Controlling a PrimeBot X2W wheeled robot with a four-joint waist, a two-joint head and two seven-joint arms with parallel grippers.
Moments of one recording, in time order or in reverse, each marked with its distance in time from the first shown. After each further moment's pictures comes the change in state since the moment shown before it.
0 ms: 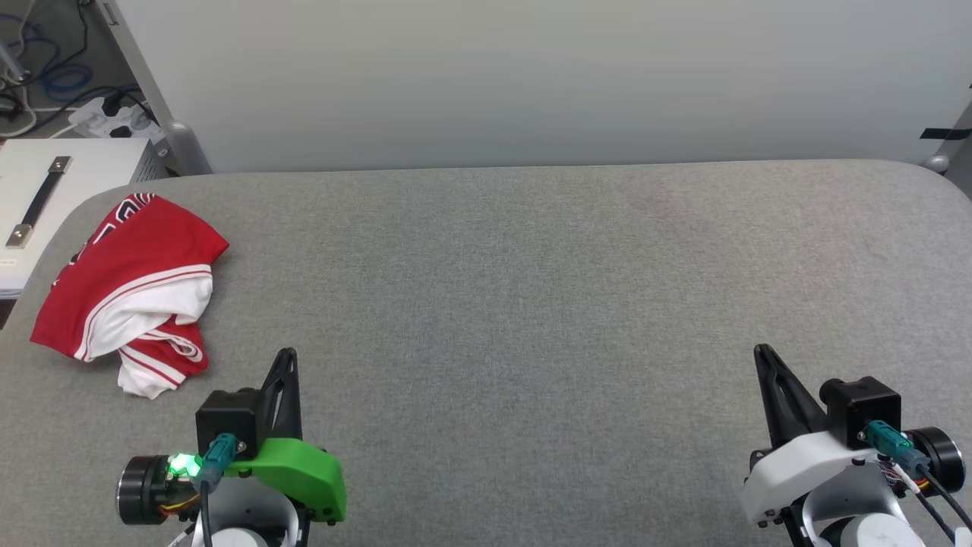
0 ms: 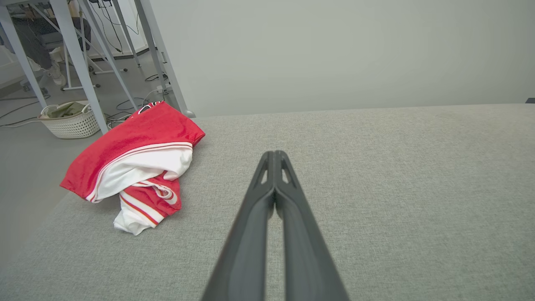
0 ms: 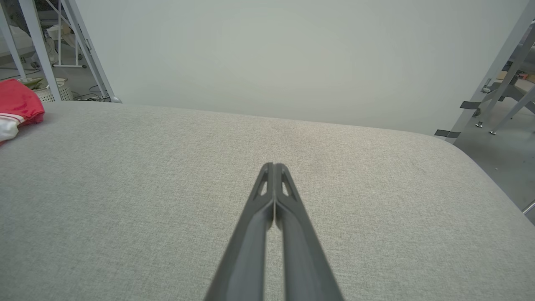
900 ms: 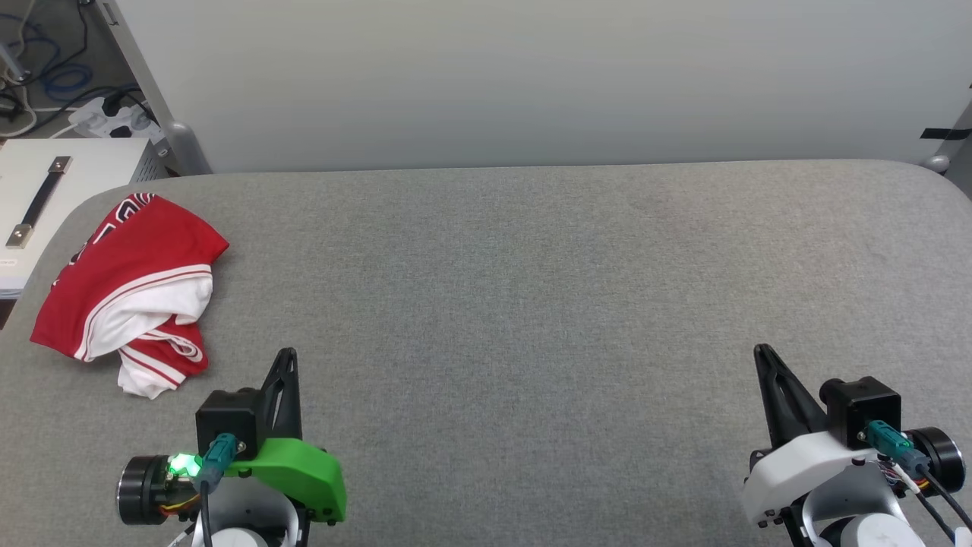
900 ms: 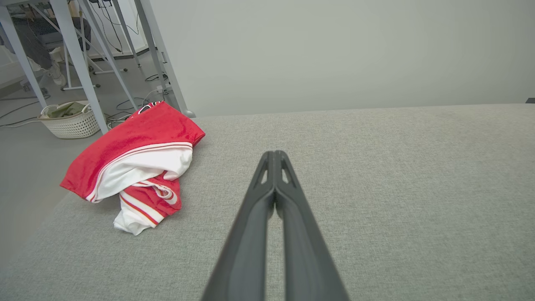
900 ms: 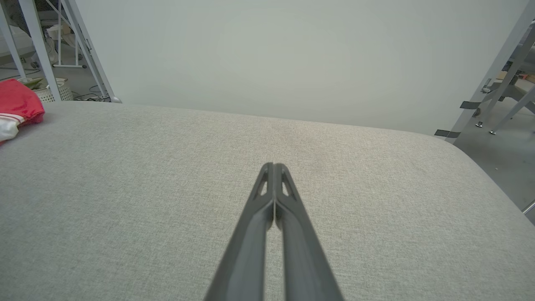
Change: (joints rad) left arm 0.000 0.000 0.000 0.000 0.000 0.000 0.000; right arm 0.000 0.000 0.000 0.000 0.000 0.000 0.000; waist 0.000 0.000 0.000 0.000
